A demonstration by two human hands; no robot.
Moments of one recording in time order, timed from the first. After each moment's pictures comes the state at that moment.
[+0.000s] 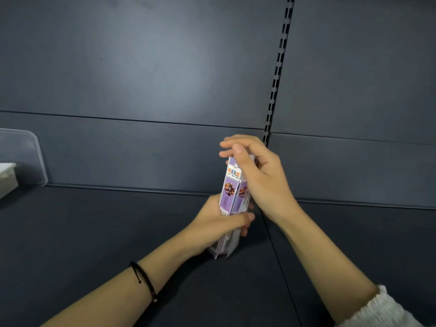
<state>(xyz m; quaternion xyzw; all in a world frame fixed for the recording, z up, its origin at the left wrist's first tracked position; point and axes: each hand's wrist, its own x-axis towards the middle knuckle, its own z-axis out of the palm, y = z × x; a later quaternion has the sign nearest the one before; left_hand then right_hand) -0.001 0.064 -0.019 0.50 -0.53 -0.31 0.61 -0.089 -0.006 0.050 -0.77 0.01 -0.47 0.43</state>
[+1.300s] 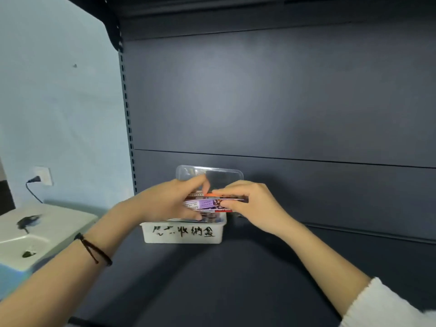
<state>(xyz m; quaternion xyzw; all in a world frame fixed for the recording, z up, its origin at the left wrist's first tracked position) 0.392 0.429 0.075 0.76 -0.63 0.03 0.16 0.254 0.247 0.045 -0.89 -0.02 -0.29 0.34</state>
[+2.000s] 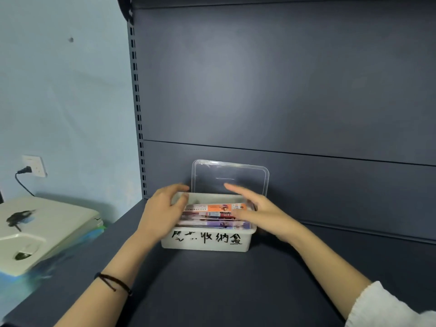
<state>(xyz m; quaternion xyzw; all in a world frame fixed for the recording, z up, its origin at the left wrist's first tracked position) 0.481 0.433 -0.011 0.81 -0.37 0.12 0.43 0.321 0.243 0.007 -0.86 0.04 -0.14 0.50</state>
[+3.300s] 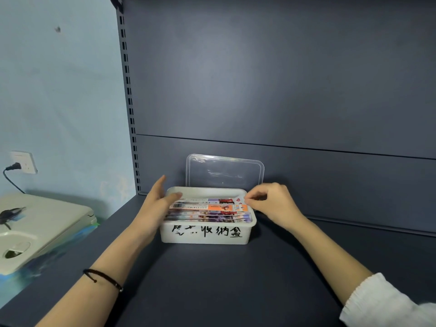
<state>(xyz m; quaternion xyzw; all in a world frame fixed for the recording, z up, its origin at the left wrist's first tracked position) 0.477 0.429 -0.016 0.67 -0.25 -0.14 0.68 0.318 0.213 0.001 -0.89 0.16 -0.30 0.29</state>
